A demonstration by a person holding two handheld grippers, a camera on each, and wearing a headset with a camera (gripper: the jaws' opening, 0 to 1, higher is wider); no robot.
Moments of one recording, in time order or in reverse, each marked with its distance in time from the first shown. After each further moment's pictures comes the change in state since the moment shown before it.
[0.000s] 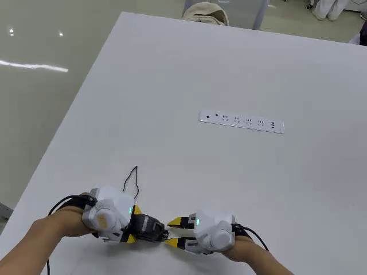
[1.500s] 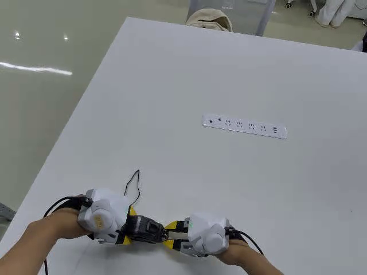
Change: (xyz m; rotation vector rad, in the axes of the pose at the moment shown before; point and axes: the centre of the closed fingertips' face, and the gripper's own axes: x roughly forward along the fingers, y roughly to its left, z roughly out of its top) left arm -0.009 0.000 -0.014 -0.039 0.013 0.015; right arm 0.010 0.000 0.008 -0.017 0.022 -0.009
